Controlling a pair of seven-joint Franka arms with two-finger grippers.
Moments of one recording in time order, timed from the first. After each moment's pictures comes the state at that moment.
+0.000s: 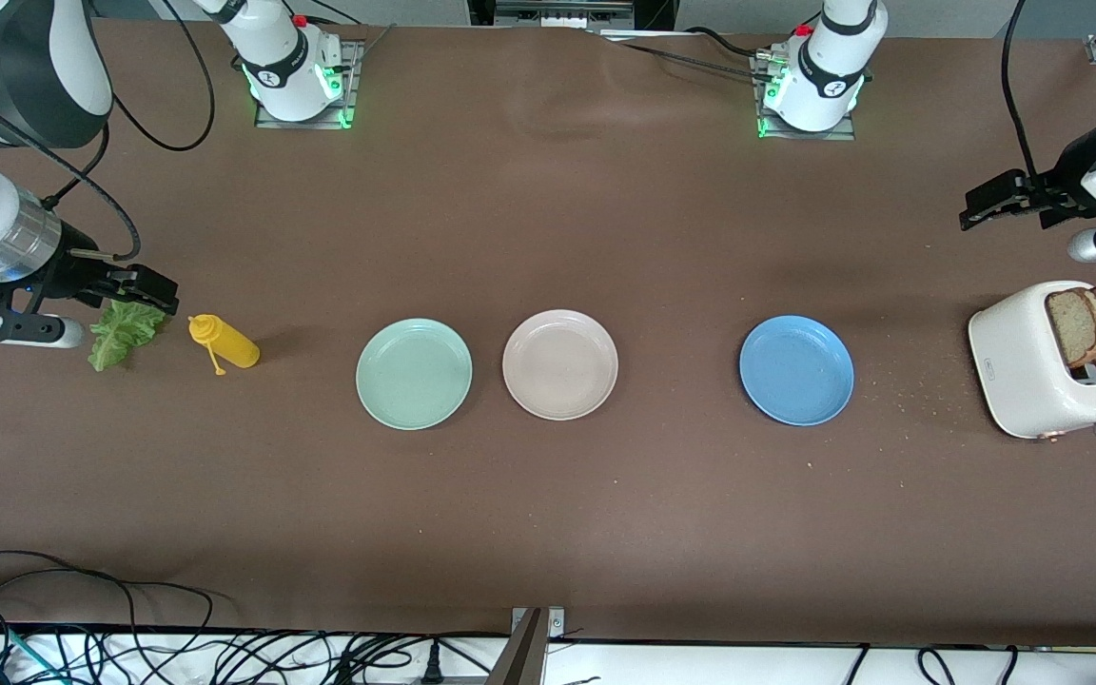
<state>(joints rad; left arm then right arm) 0.05 0.02 -0.04 -1.58 -0.03 1.45 -0.05 0.01 0.16 0.06 -1.62 -0.03 1.76 0.16</state>
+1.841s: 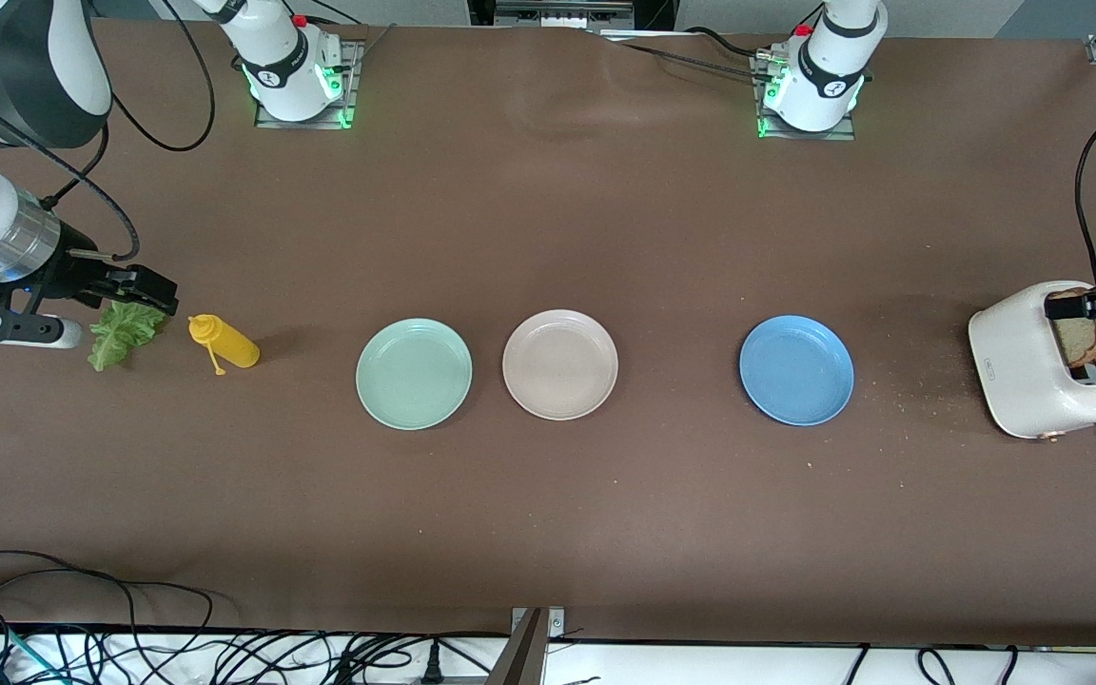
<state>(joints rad) 0.32 0.37 -0.02 -1.58 0.20 1.66 0.14 0.01 0.16 0.06 -1.62 -0.03 1.76 0.16</state>
